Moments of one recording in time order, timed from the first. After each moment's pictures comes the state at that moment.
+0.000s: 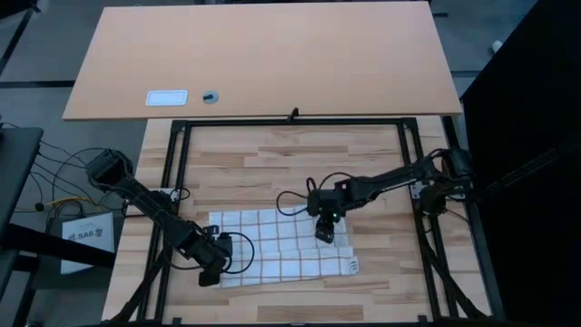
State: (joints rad) left arm -0.71 1.44 0.68 -0.51 -0.04 -0.83; right arm 0.11 1.74 1.07 -0.48 -0.17 0.46
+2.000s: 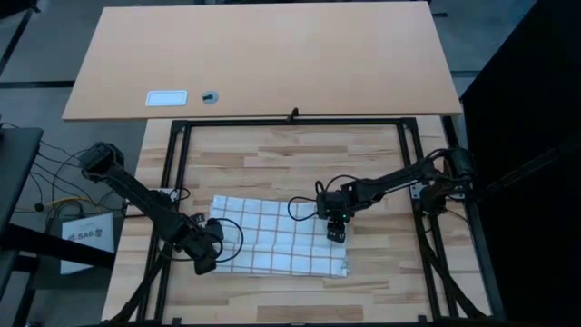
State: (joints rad) left arm -0.71 1.30 0.68 -0.78 -0.12 -1.03; right arm 0.10 1.74 0.90 -0.45 -0.16 0.37
